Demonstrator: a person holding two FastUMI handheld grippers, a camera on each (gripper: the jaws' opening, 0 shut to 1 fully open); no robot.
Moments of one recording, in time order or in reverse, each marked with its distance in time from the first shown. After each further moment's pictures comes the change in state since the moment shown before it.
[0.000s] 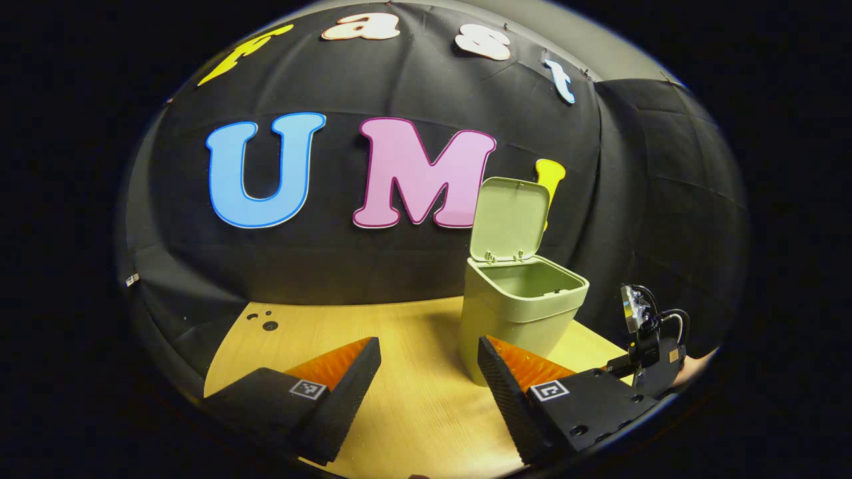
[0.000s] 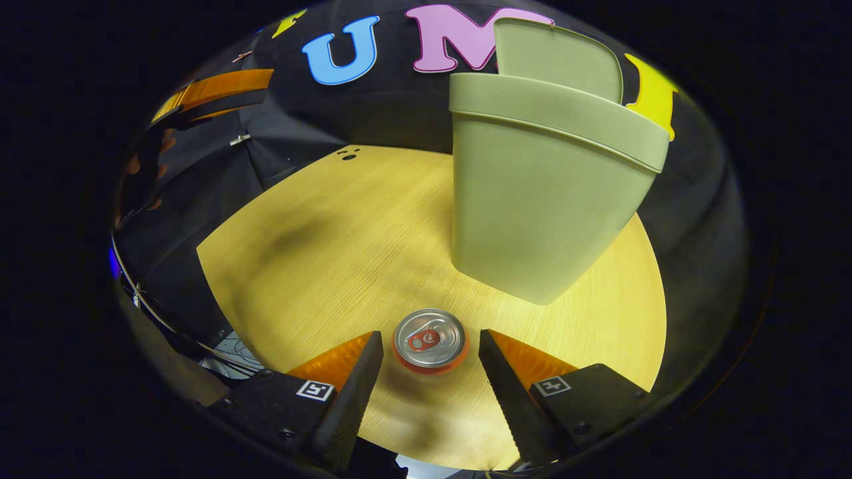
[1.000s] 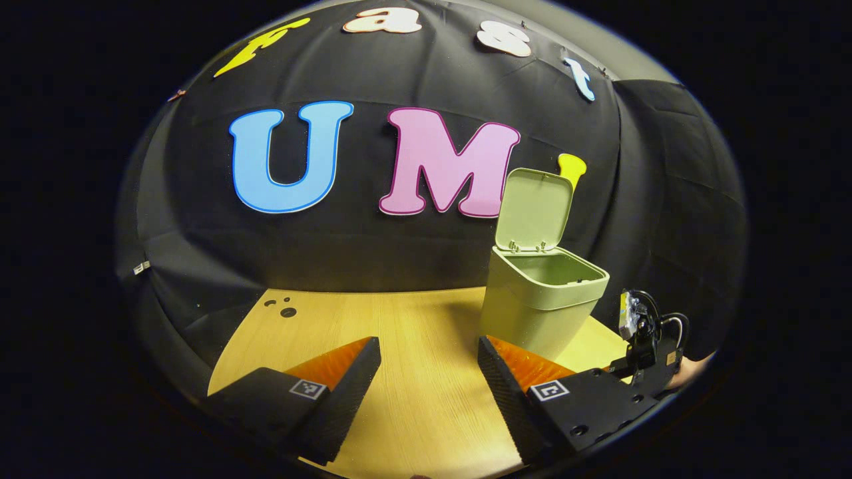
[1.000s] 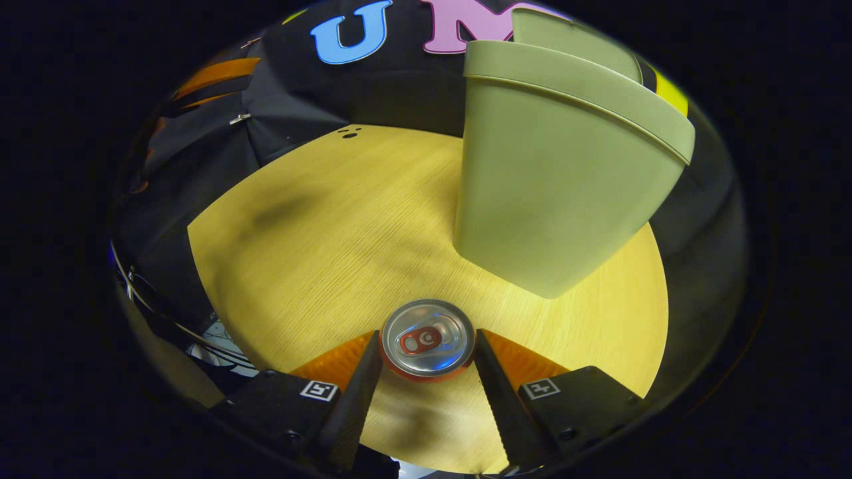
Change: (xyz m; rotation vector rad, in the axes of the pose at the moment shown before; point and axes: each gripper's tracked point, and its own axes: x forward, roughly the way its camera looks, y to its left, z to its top) left arm -0.007 0.025 -0.014 -0.024 0.032 0.063; right arm 0.020 -0.005 -0.007 -0.041 0.043 -0.017
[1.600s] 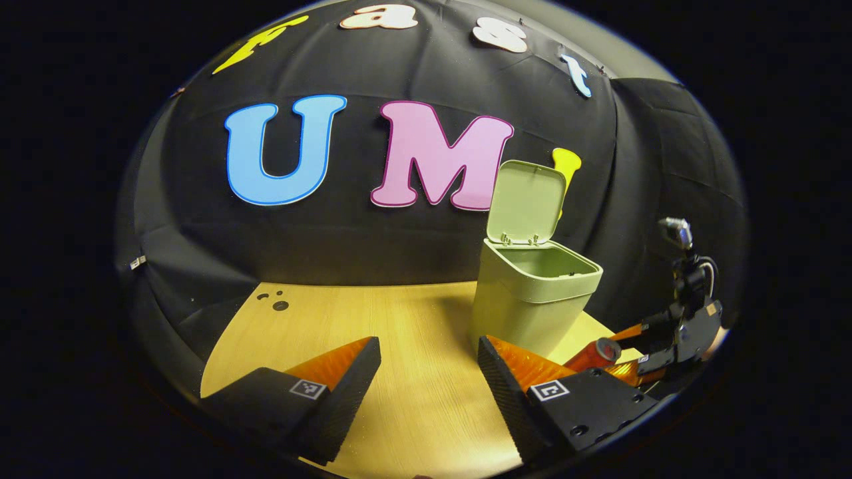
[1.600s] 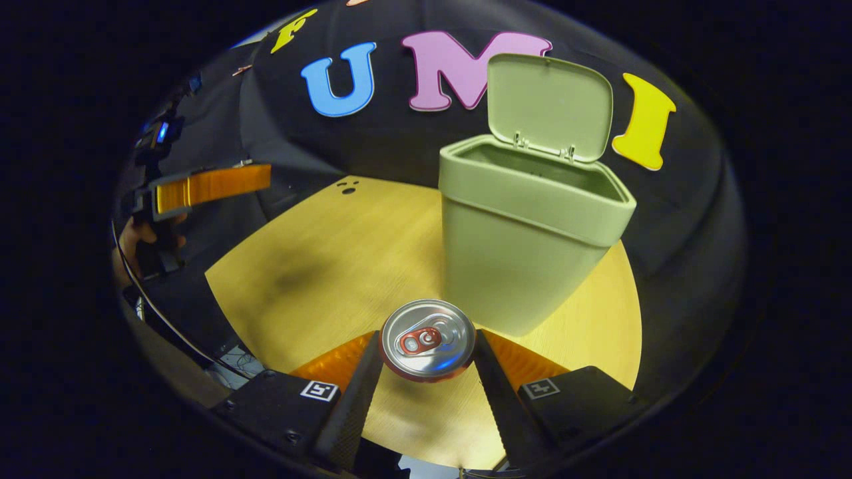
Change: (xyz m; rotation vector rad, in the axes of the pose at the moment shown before) left arm 0.002 -0.014 -0.011 -0.010 0.023 -0.022; right arm -0.092 -0.005 0.087 0.064 -0.197 0.008
